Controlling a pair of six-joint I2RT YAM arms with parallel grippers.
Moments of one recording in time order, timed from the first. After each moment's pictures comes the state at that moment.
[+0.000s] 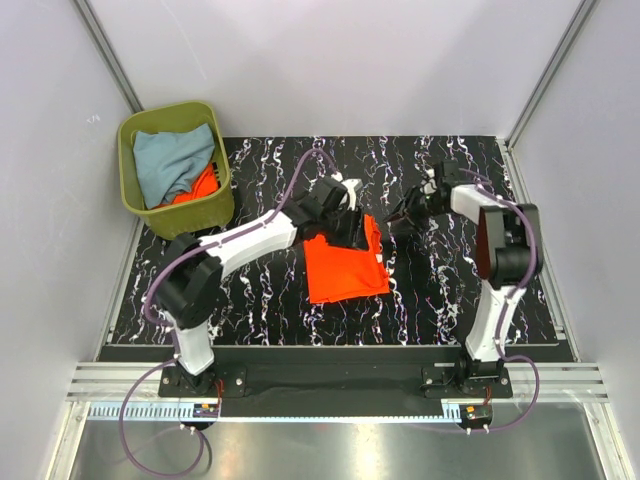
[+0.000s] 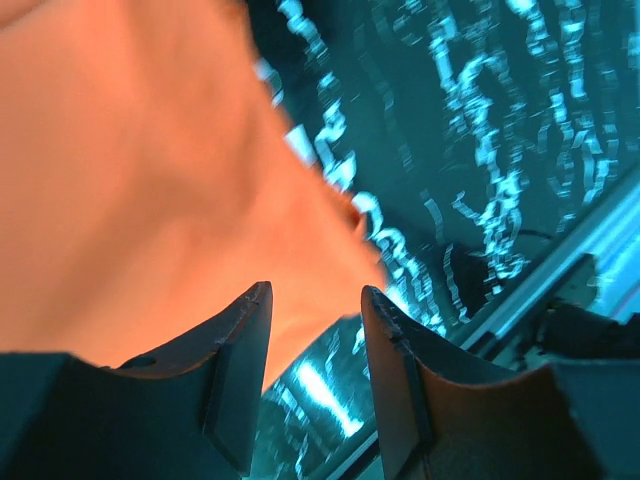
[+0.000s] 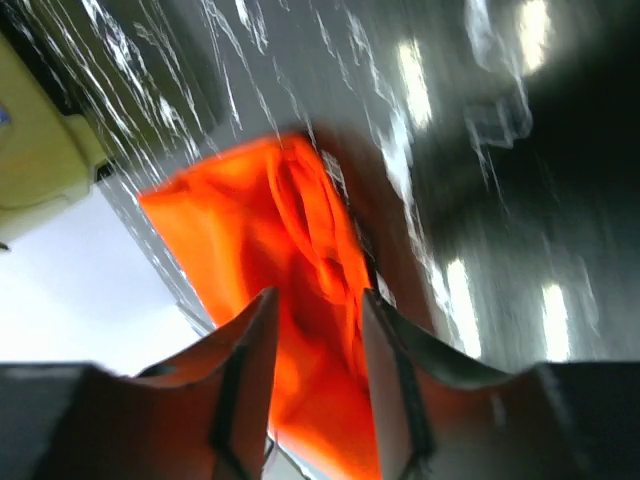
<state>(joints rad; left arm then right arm) -0.76 1.80 1.37 -0.36 0.27 -0.54 0.07 2.05 1.37 -0.42 -0.65 0.66</state>
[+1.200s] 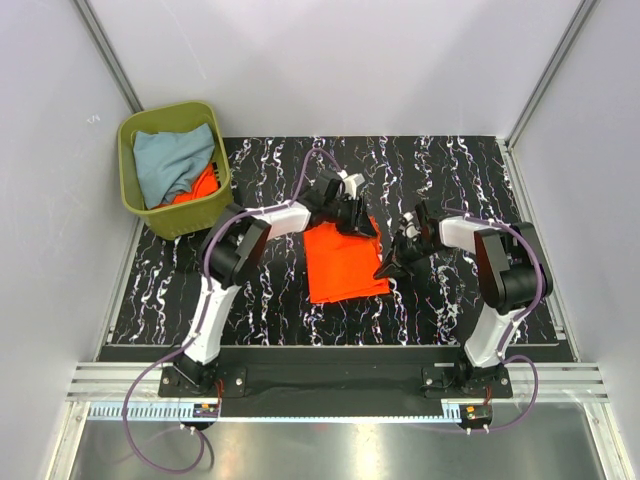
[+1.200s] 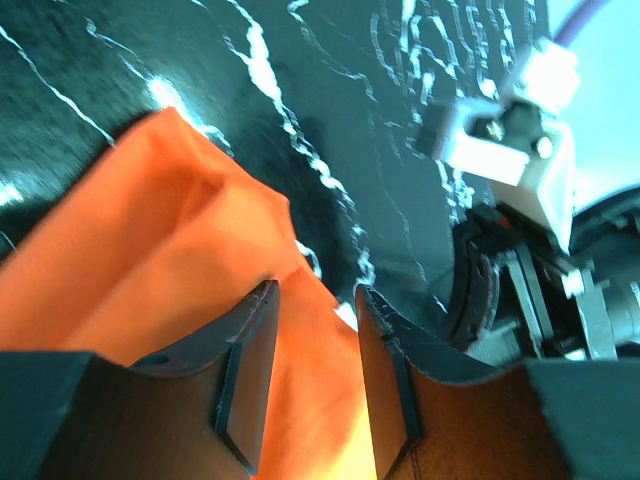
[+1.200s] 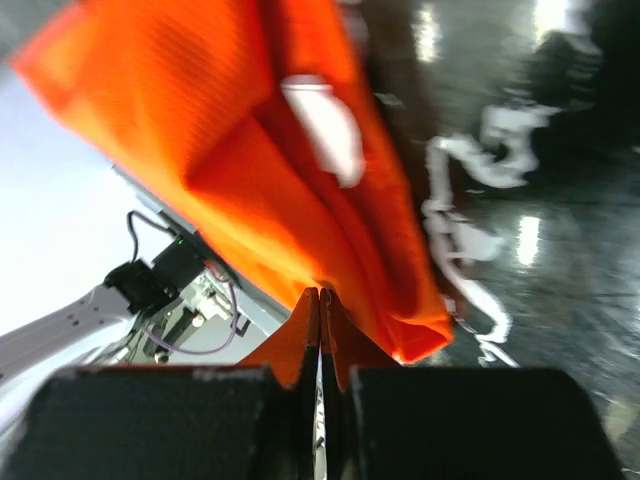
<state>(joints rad) -0.60 2.27 1.58 0.00 0.66 -0.58 0.20 1.82 0.97 -0.49 -0.77 0.57</state>
